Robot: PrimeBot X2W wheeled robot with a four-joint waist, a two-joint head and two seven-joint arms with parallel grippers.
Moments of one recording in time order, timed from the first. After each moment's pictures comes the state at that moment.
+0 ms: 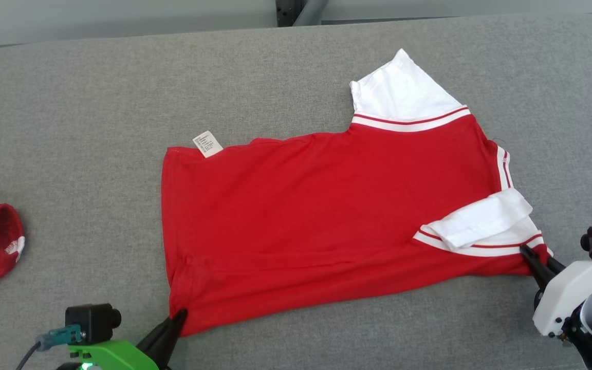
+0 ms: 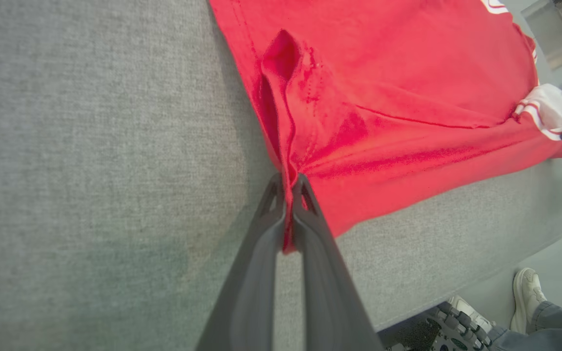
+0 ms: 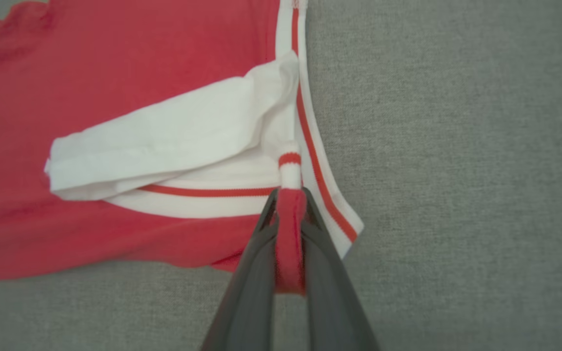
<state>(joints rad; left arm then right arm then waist) 0.02 0.46 -0.41 0.01 -0.89 -0.01 0.21 -0.09 -0.39 0.04 0.21 0.53 0.13 0.28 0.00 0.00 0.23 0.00</state>
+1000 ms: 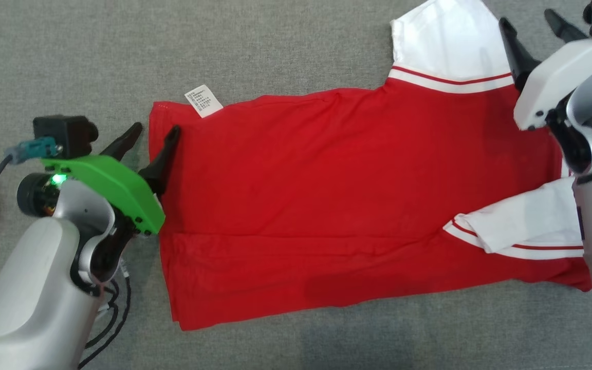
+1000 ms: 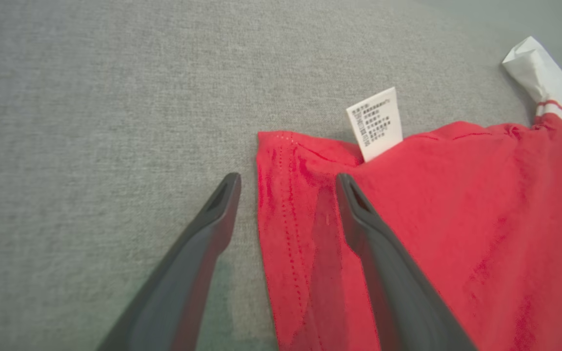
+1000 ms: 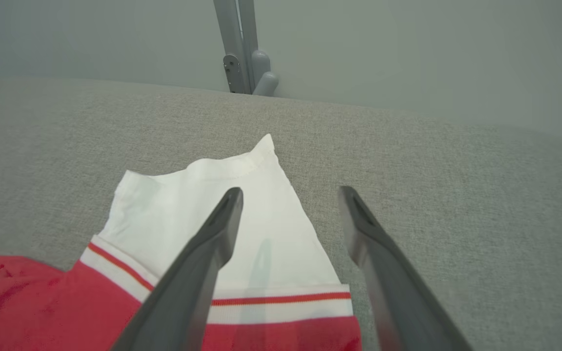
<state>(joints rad) -0.51 0.42 -0.41 0.17 -0.79 0.01 0.26 -0.69 -0.25 0.01 0.21 0.23 0.13 0.40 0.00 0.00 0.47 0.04</state>
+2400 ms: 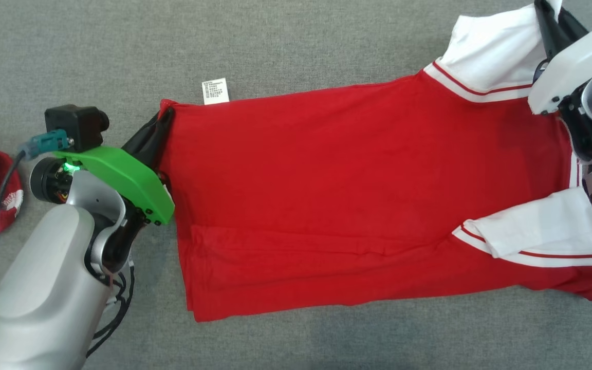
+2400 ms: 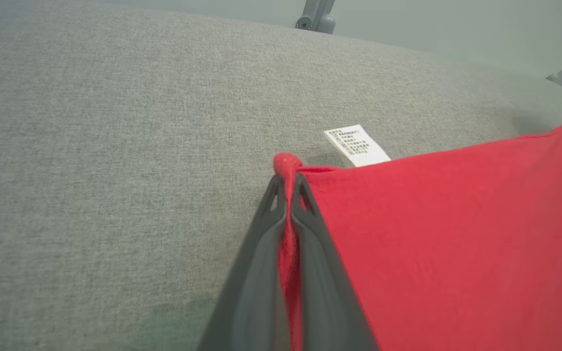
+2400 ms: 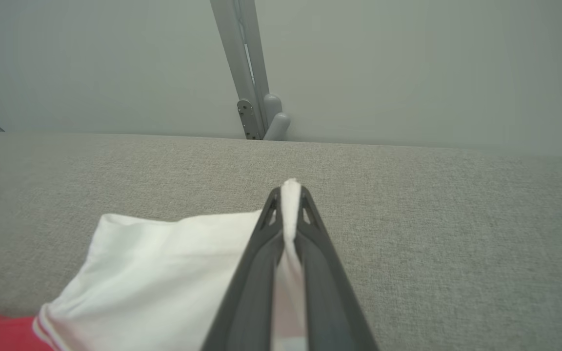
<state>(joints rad) -0.64 0.37 -0.49 0.35 -0.80 -0.06 0.11 -0.85 -0.35 0.13 0.53 0.43 0.13 0.13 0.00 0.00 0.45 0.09</state>
